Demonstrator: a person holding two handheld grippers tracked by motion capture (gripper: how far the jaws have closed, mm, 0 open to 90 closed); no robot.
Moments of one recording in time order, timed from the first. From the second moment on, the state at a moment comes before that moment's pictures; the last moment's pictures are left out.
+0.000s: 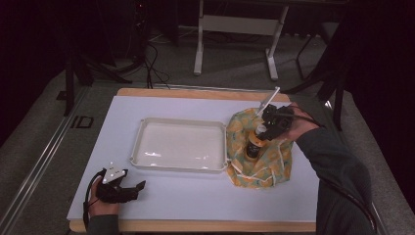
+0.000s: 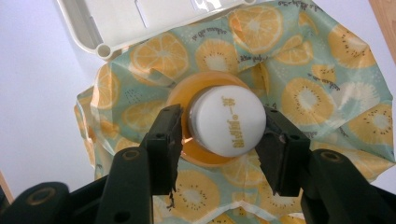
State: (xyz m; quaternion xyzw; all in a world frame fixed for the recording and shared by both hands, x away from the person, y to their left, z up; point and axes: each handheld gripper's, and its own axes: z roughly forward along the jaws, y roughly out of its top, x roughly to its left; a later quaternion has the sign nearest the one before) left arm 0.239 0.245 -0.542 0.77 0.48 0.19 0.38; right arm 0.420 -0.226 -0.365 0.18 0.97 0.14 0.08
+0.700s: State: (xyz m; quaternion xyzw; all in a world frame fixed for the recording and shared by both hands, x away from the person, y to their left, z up) left arm 0.240 0.245 -0.542 0.77 0.48 0.19 0.38; right arm 0.431 -0.220 -0.361 0.20 0.97 0.12 0.05
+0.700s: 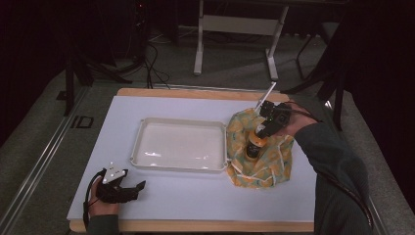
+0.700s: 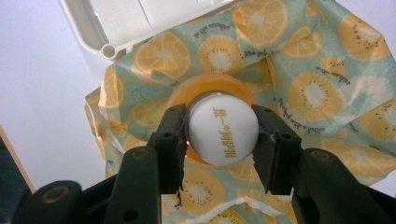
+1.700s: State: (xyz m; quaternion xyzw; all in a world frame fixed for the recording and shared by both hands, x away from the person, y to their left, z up) left arm 0.239 0.245 -0.542 0.77 0.47 0.19 0.38; right arm 0.434 -0.208 -0.358 0.18 0.98 0.07 0.05
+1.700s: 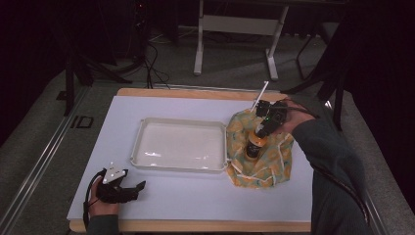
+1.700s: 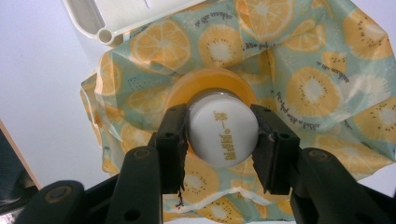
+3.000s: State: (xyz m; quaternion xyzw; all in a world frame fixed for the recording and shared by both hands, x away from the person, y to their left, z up) left arm 0.239 0.245 -0.542 0.77 0.47 0.19 0.38; right arm 0.428 -0.209 -0.347 0.17 0.98 0.07 0.06
